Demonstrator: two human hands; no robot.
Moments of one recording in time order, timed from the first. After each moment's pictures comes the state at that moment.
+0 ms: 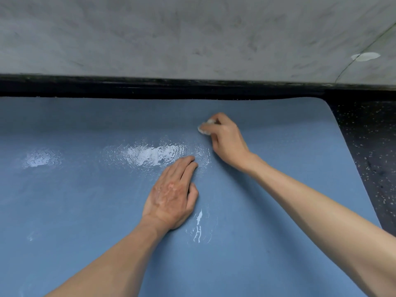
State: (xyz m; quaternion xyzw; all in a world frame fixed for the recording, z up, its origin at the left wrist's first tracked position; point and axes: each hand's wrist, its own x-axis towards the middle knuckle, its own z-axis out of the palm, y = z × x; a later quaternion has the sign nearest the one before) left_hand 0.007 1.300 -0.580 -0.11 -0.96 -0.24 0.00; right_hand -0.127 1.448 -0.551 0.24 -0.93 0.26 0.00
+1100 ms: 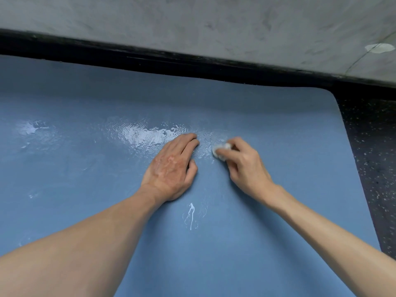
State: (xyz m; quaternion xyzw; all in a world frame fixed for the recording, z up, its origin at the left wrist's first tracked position) left_hand 0.007 1.296 -0.584 -0.11 -0.97 -0.23 0.01; right_hand -0.035 1.499 -0.559 0.30 -0.92 0.24 0.01
